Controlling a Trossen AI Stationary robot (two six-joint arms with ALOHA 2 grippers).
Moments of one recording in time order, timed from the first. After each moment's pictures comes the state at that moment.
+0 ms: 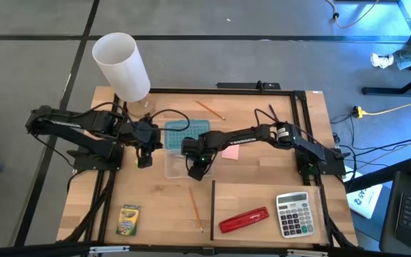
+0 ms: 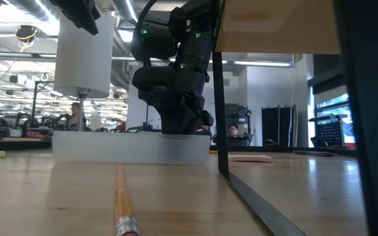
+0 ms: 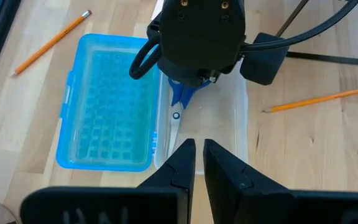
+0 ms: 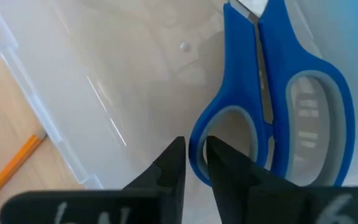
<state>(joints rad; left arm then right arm) -0.13 1.03 1.08 -0.98 -0.17 -0.22 0.02 2.33 1.88 -0.86 -0.17 0.47</state>
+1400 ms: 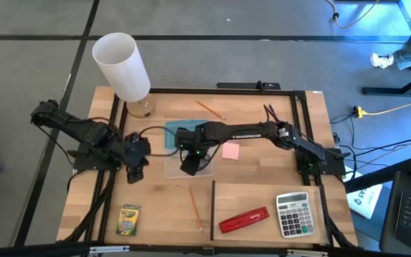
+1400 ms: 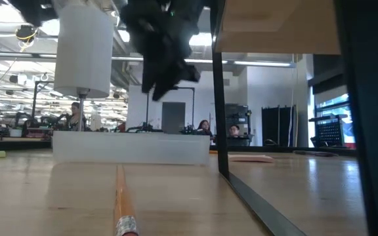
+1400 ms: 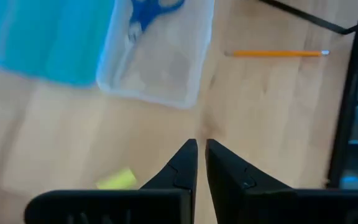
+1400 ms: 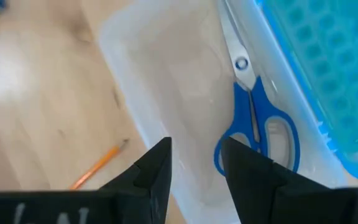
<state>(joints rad) -0.44 1.03 1.08 -1.17 -0.17 -0.79 0.03 2.33 2.22 -1.09 -0.12 0.46</state>
